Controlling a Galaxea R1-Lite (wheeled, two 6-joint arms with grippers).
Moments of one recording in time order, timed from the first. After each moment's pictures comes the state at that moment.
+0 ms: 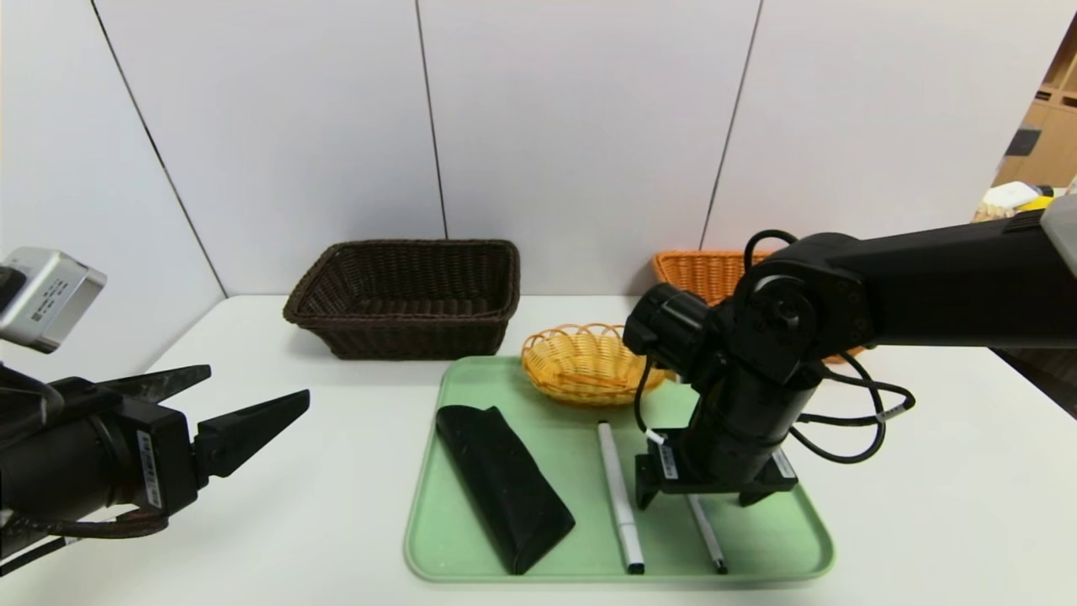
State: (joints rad) left arm -0.42 1.03 -0.59 -0.17 0.08 -0.12; right arm 0.65 2.03 -1.51 0.89 -0.05 0.59
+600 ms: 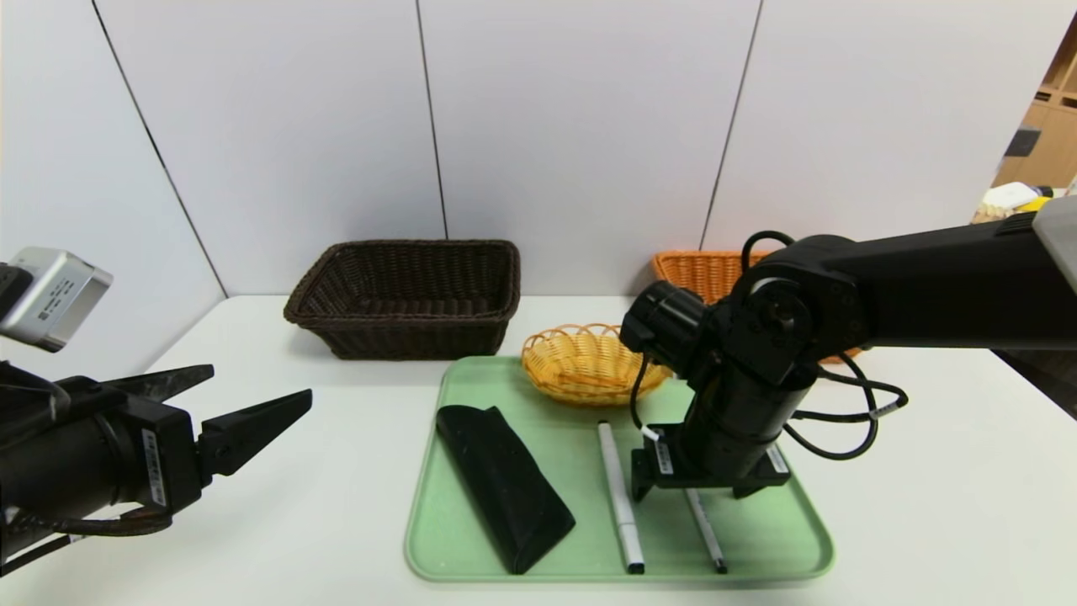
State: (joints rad) left arm -0.42 1.04 -0.59 -0.17 0.08 -0.12; right arm 0.65 2.04 -1.51 0.88 -0.05 0.58
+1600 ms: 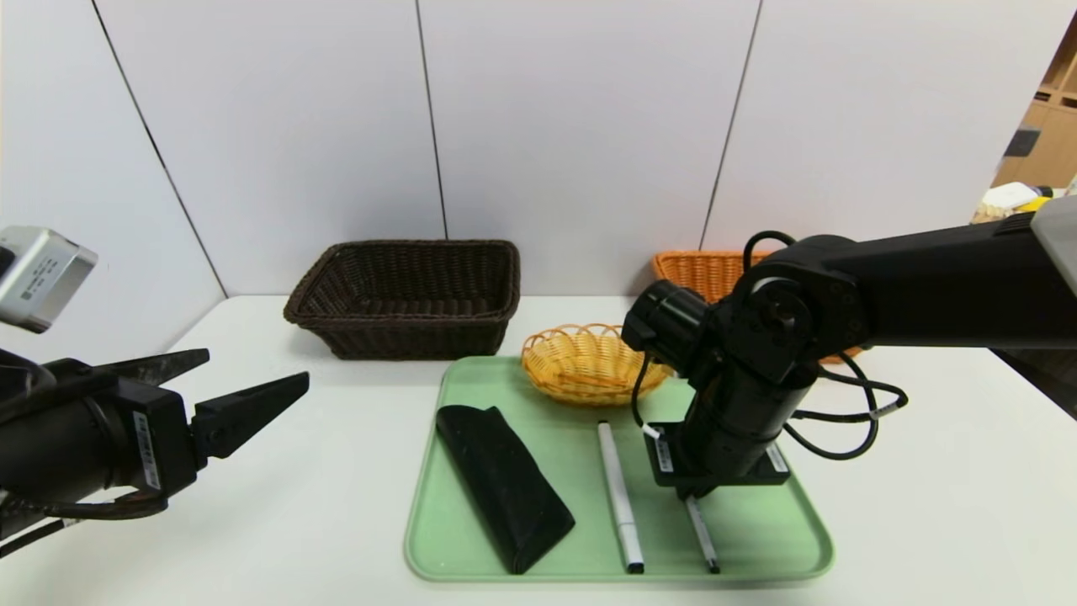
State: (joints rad) left arm -0.42 1.04 -0.63 -0.17 0.08 -0.11; right arm 0.65 2.04 -1.51 0.87 -0.05 0.59
